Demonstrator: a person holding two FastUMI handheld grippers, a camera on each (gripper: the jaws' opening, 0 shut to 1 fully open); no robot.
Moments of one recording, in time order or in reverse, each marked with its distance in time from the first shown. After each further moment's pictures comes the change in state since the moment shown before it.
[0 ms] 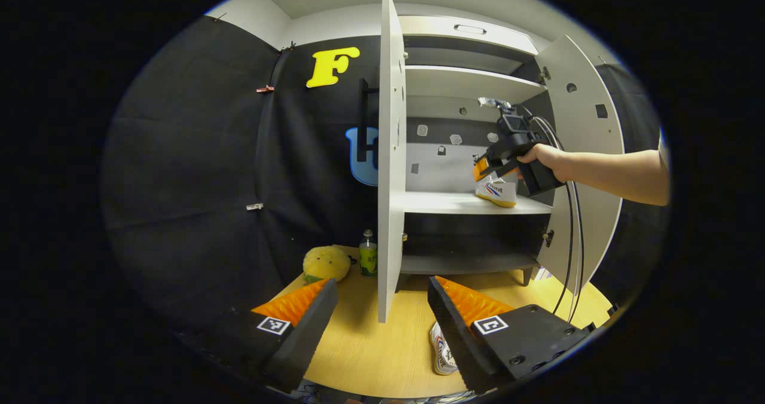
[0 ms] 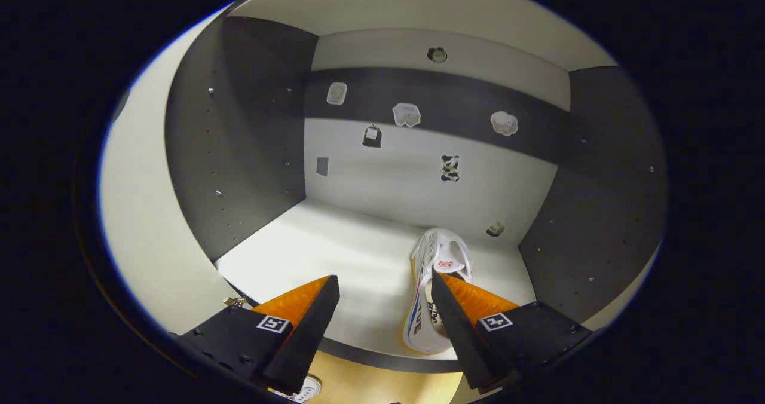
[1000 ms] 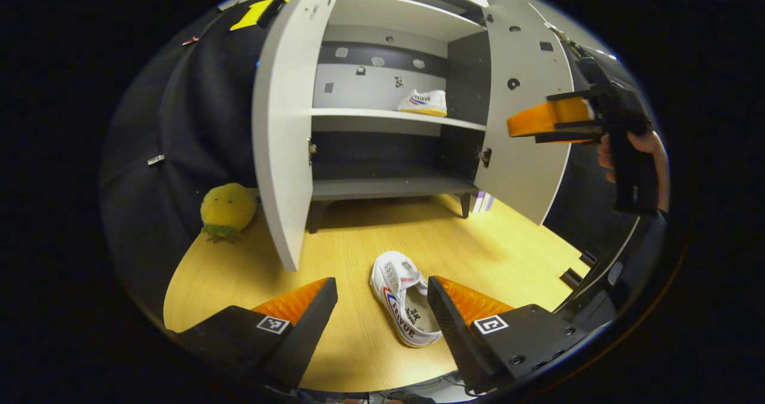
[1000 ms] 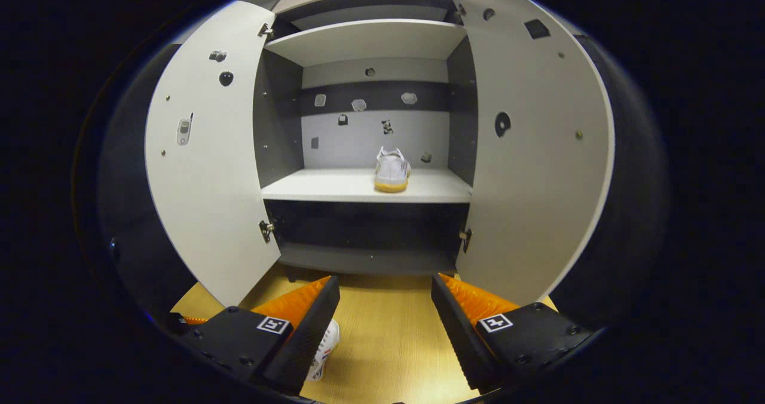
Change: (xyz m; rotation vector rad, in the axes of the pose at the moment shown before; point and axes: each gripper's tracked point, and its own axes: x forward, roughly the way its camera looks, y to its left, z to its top) left arm 0.067 -0.086 -0.173 0.083 0.297 -0.427; right arm -0.236 -0.008 -0.225 0.204 0.000 -0.199
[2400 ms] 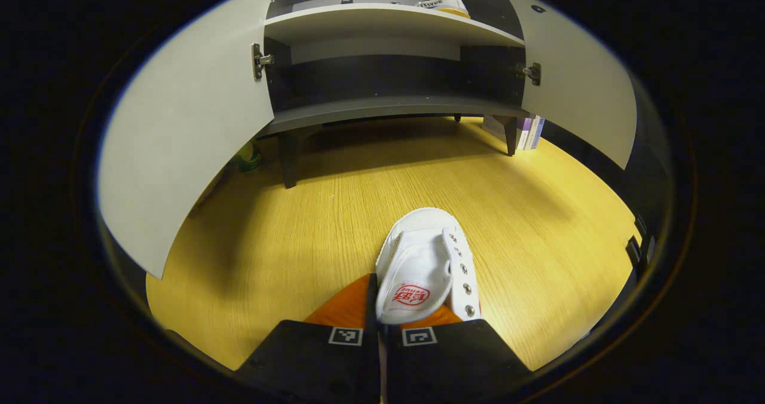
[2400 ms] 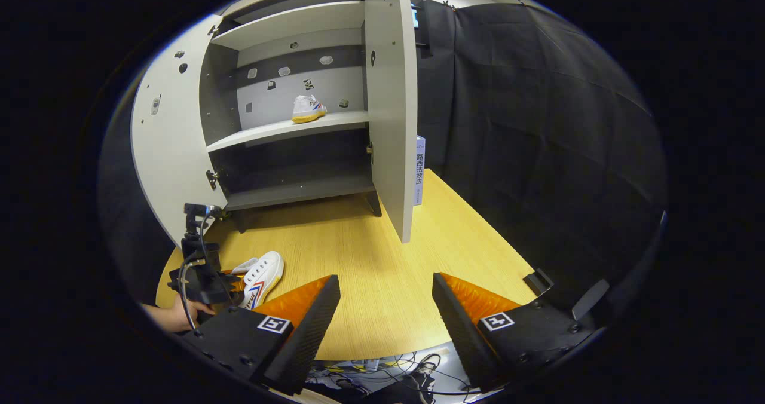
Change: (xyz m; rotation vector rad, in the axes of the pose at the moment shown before) left arm 0.143 0.020 -0.070 0.008 0.262 0.093; right arm -0.108 -0.100 -0.095 0.108 0.127 -0.239
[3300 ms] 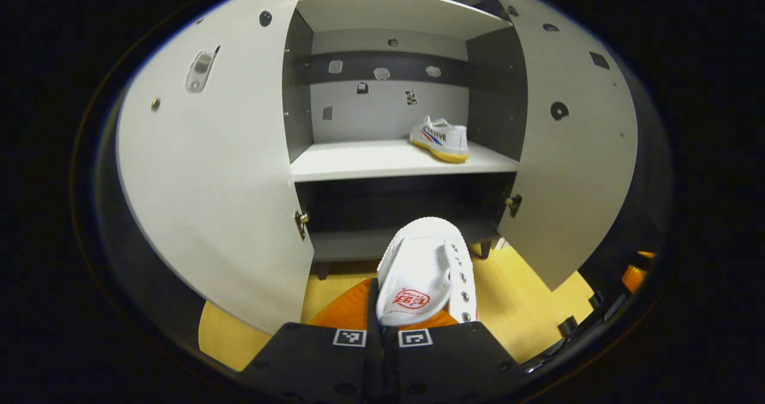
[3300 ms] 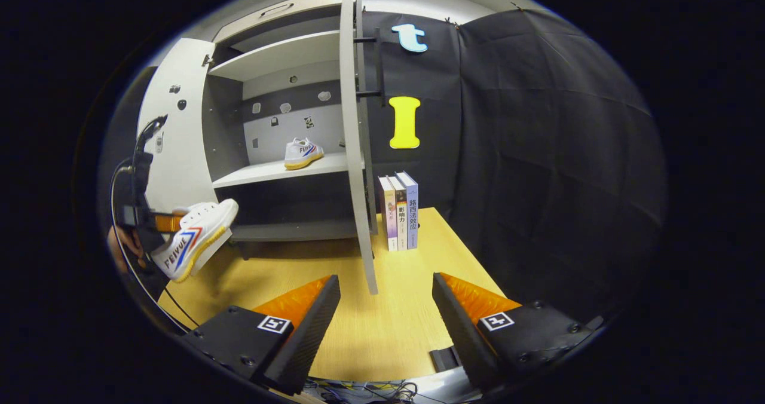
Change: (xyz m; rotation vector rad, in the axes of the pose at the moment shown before) left arm -0.174 -0.021 0.245 -0.045 -0.270 0.100; right arm 0.019 -0.081 0.089 -0.016 -0.181 0.124
